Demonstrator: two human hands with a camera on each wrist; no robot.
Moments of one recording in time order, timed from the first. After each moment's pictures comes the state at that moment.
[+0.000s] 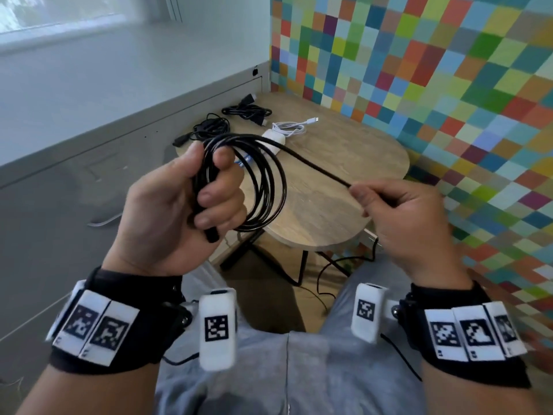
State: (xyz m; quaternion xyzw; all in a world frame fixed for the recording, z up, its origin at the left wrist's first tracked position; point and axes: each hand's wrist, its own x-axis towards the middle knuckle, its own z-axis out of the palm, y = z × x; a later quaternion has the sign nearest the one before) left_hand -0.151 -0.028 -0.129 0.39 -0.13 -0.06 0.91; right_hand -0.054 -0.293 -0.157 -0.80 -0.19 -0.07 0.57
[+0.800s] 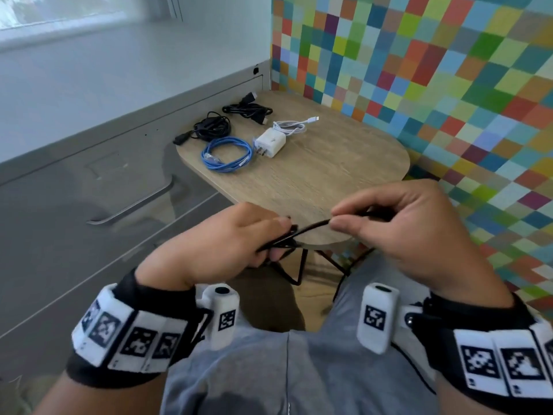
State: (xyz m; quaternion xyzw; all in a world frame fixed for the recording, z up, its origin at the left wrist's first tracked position) left_hand -0.145 -0.056 -0.142 0.83 -0.02 -0.12 0.54; right_hand -0.084 -0.291 -0.116 -0.81 -0.29 0.03 0.52
